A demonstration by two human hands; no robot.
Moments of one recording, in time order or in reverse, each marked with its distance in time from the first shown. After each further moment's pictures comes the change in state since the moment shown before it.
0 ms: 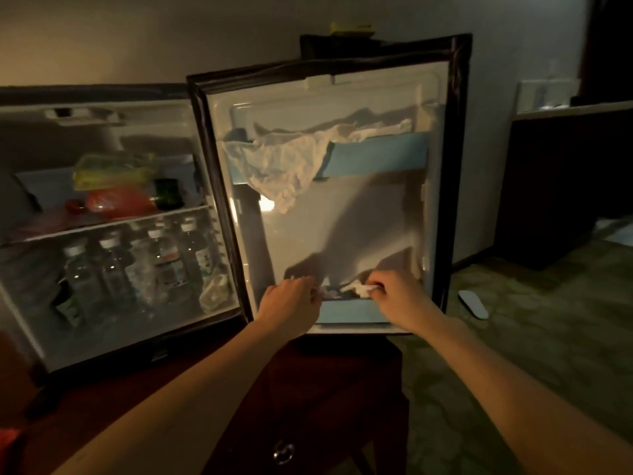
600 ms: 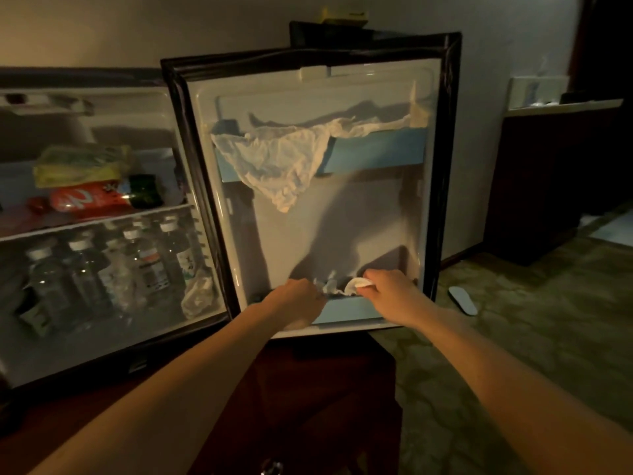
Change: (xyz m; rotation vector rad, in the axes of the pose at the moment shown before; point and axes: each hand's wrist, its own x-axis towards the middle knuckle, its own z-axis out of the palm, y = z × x) left_hand 0.041 0.013 0.005 0.017 -0.352 -0.081; right_hand 0.027 0.014 0.002 -0.069 -0.115 0.031
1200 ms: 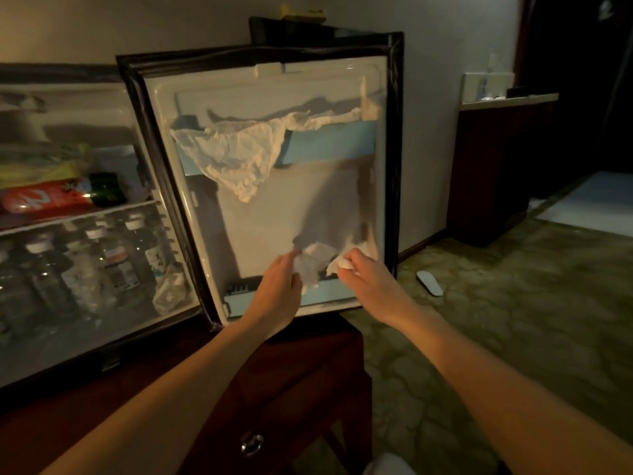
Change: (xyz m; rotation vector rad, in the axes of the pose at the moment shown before) left_hand -0.043 0.024 0.020 -0.481 0.368 0.241; right_hand -0.063 -0.006 -0.011 0.360 0.155 -0.040
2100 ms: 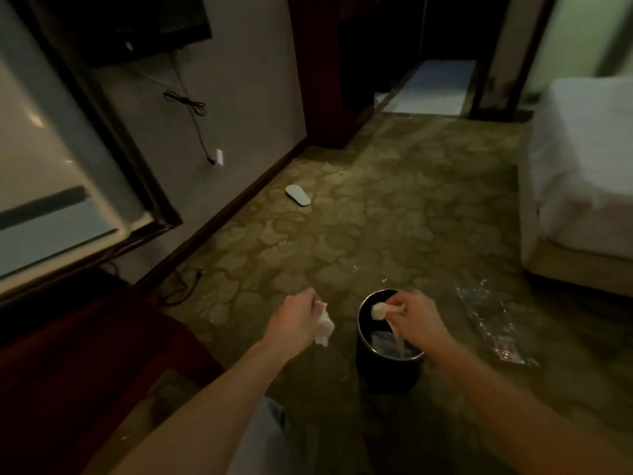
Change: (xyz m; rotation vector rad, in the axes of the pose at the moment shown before) left_hand -0.079 0.115 0.359 0.025 -0.666 0.054; right_hand -0.302 0.294 -0.101 -0.237 0.206 0.900
